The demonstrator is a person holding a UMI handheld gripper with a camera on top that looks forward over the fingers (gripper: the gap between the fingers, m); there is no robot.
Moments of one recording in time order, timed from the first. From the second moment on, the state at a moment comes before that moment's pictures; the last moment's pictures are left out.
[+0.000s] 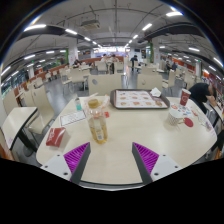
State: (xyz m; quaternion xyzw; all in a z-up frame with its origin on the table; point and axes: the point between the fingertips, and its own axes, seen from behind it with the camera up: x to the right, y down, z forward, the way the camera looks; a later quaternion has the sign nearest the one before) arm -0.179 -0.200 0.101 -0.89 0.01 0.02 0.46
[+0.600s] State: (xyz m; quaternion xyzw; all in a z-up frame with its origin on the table) arm -0.231 -0.050 0.057 -0.84 0.02 0.00 0.54
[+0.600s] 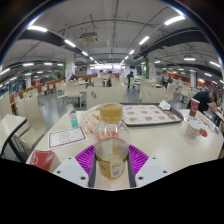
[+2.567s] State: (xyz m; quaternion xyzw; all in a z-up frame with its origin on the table) arm 0.277 0.032 0.135 -0.82 0.05 0.00 0.58
